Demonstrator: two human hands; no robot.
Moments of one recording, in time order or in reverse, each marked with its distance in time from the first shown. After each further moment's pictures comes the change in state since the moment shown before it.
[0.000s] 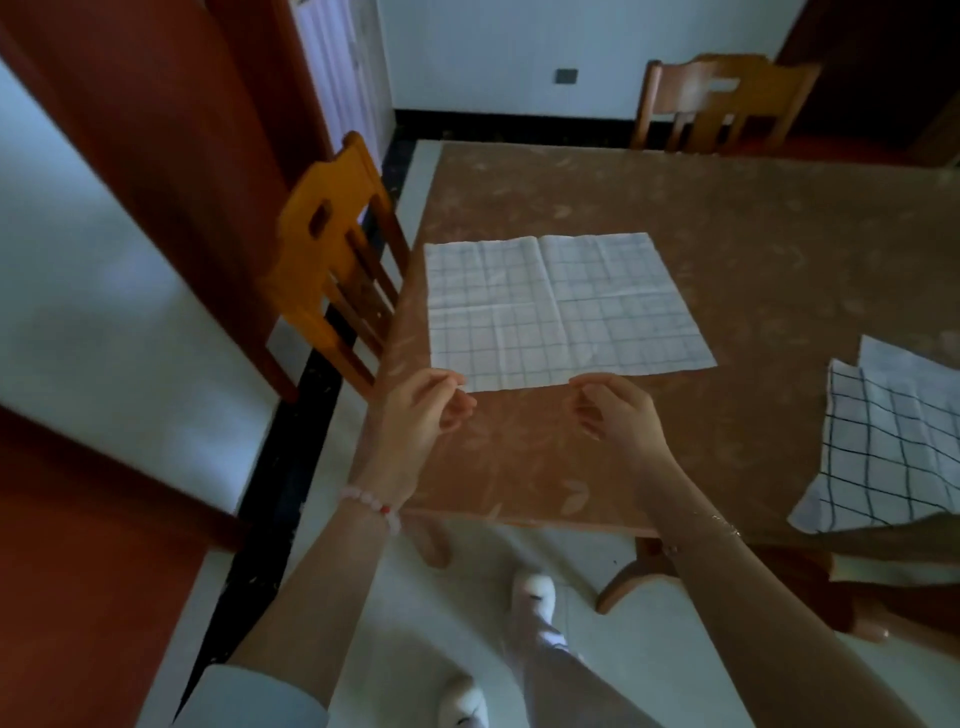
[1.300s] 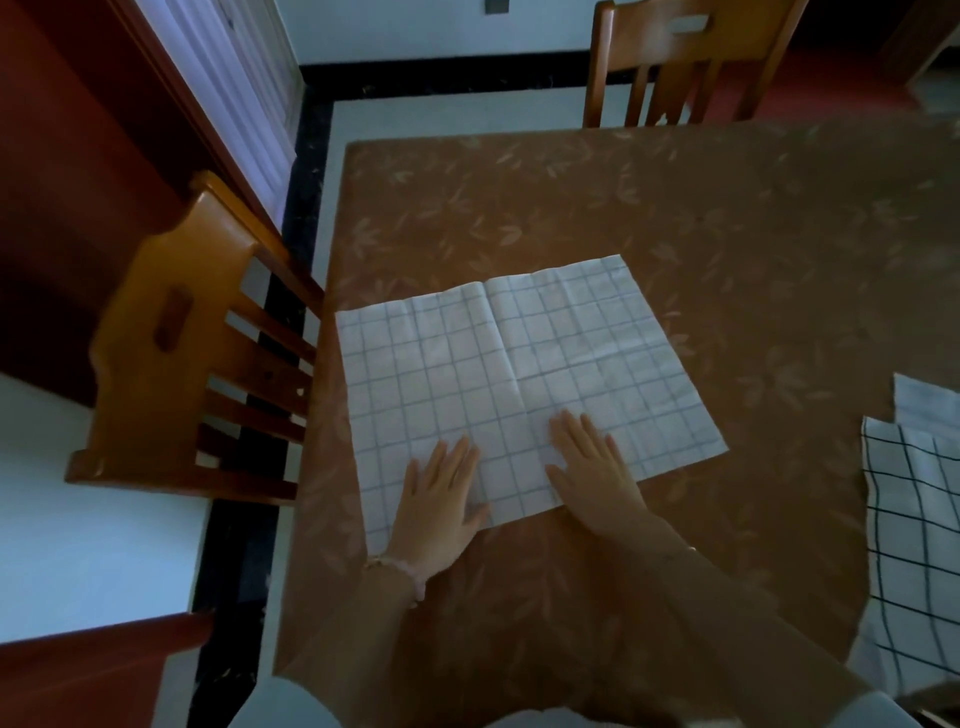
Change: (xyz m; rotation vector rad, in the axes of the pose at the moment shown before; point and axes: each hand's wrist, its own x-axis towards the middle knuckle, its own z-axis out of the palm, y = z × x) left_hand 0.196 -0.083 0.077 1.370 -0.596 0.239; right_hand 0.215 0.064 -0.017 -1.295 -0.293 -0.147
